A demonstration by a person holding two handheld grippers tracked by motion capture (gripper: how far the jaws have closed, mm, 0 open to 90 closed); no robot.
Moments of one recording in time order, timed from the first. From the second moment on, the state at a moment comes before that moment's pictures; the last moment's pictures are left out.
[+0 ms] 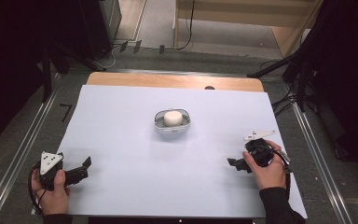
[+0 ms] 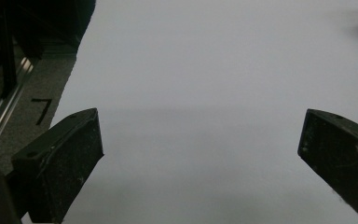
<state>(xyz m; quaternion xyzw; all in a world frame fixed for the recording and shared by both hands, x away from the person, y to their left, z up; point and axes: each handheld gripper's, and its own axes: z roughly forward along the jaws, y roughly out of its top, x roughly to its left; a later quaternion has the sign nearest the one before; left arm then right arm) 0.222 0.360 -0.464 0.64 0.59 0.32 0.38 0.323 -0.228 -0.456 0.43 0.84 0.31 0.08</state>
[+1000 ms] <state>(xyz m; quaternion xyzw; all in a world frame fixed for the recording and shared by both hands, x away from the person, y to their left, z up) 0.222 0.359 -0.464 0.64 0.59 0.32 0.37 0.268 -0.301 -0.481 0.48 0.79 0.35 0.12</state>
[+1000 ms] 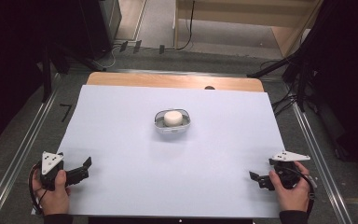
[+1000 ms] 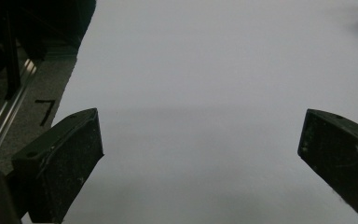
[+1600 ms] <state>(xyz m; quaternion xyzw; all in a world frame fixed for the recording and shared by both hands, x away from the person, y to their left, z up) 0.222 0.358 -0.464 0.65 0.59 0.32 0.37 0.241 -0.349 -0.485 0.51 0.76 0.38 0.14</state>
